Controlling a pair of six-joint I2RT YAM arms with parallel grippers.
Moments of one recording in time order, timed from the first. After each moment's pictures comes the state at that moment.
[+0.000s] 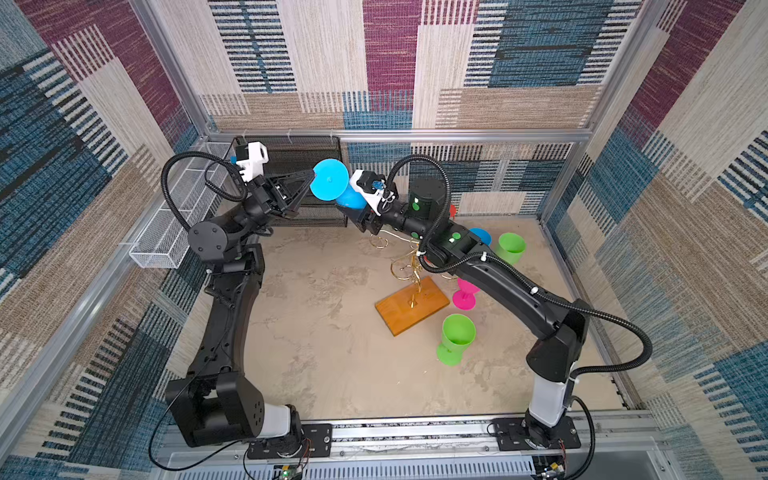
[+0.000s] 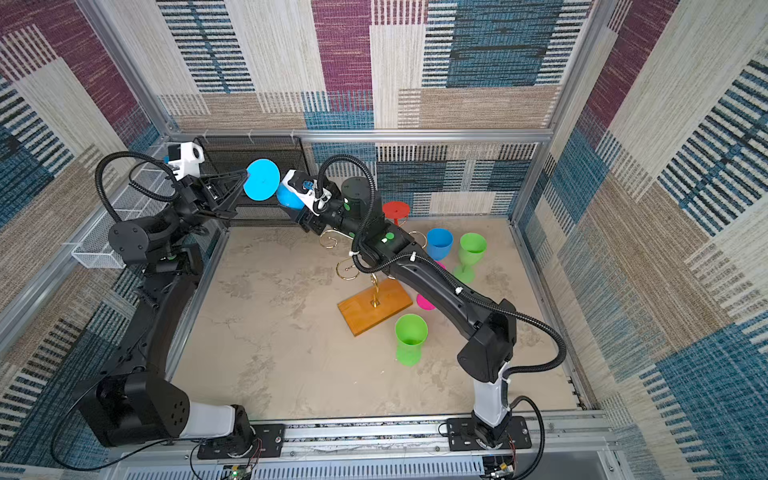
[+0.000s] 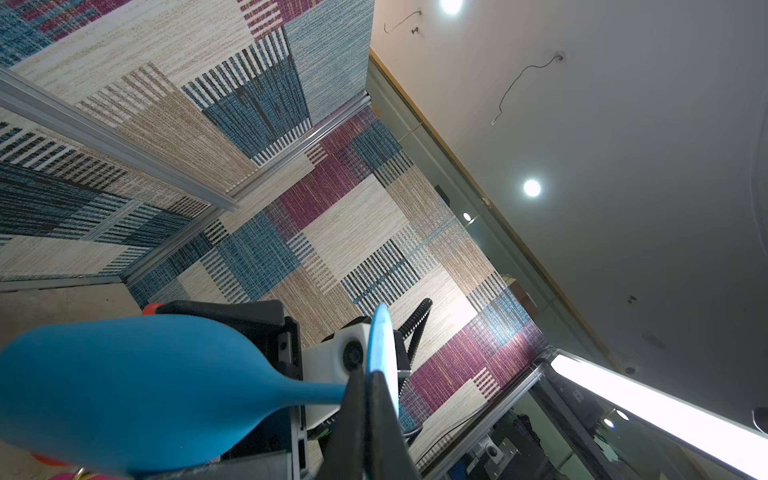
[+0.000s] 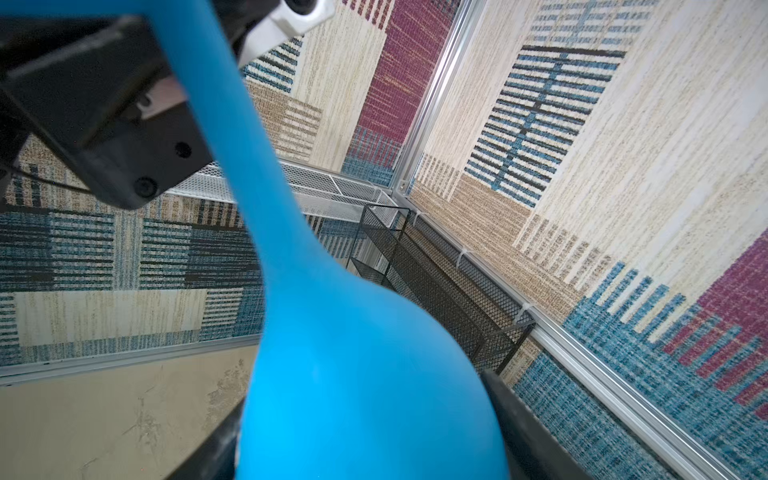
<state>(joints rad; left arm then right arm) 0.12 1.41 1.38 1.01 1.08 -1.88 0.79 1.87 2.00 -0.05 -0.22 -0.38</state>
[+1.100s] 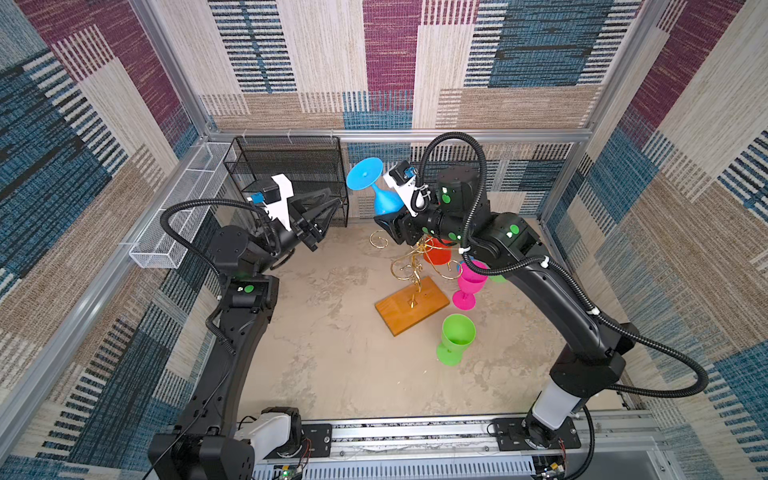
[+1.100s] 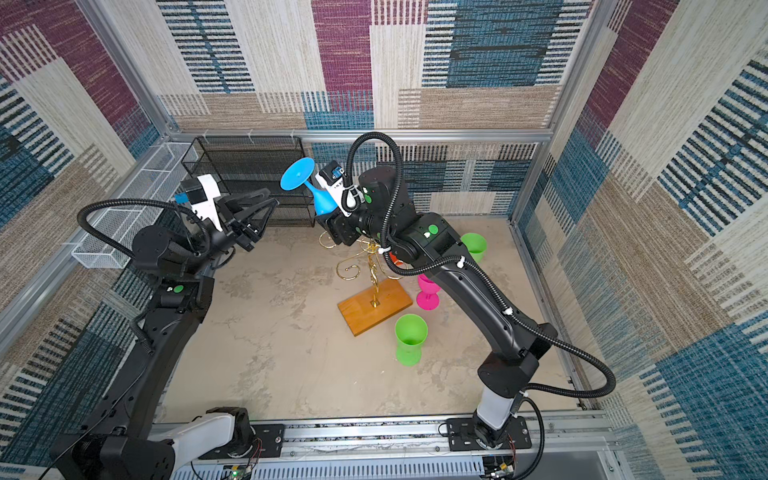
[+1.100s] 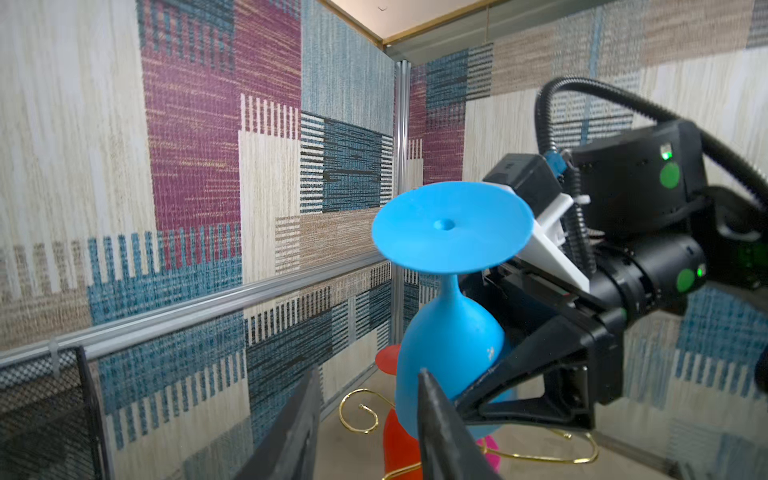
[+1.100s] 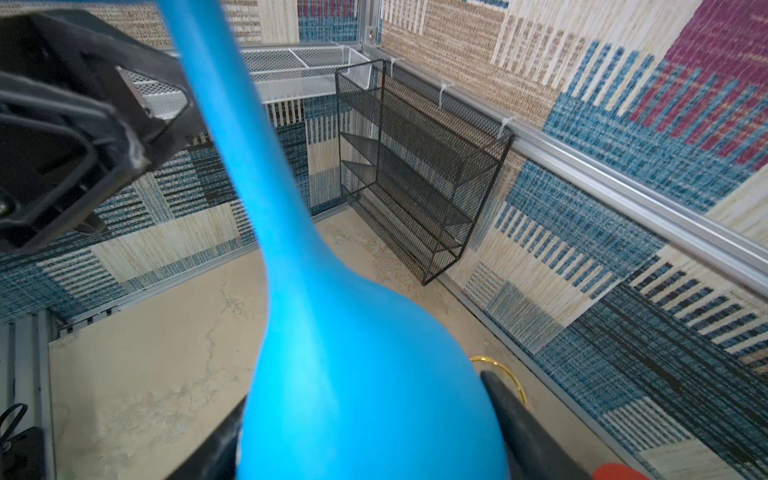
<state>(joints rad) -0.06 1.16 1.18 0.46 0.82 -0.22 0.79 1.73 2.18 -0.78 -0.05 -0.15</state>
